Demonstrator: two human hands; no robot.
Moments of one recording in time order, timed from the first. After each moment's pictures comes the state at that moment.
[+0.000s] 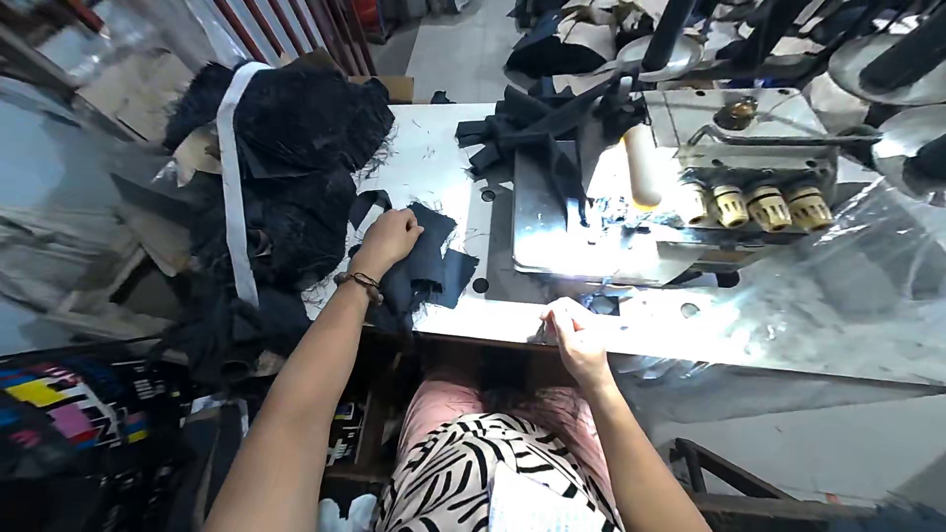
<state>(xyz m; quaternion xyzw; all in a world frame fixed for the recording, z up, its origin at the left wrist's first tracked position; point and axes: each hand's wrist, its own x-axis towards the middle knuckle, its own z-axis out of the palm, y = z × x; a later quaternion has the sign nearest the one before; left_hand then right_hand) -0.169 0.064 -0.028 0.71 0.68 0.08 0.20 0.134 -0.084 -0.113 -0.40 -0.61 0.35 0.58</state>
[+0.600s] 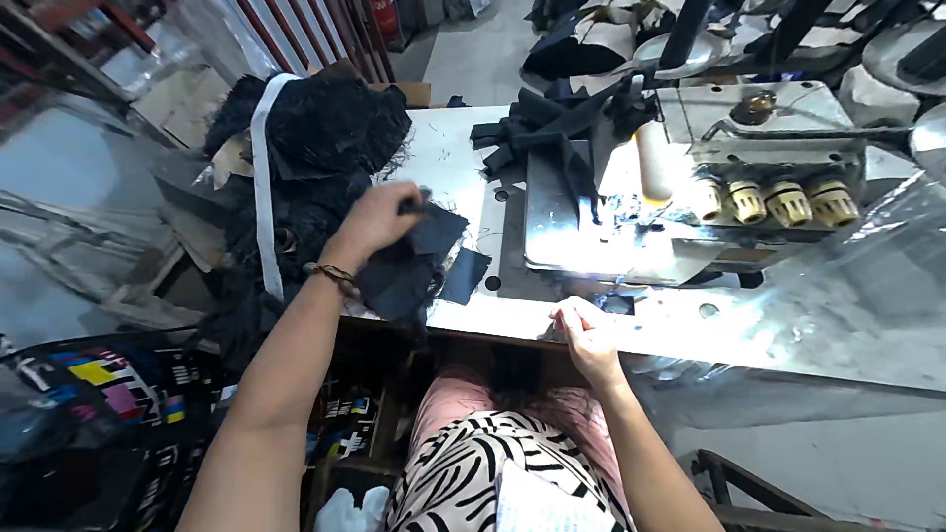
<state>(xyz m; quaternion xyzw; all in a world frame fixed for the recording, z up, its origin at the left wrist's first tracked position) -0.183 0.037 0.042 0.79 0.58 0.14 0.11 0.134 -0.083 -0.116 -0.40 -0.63 0.33 0.57</state>
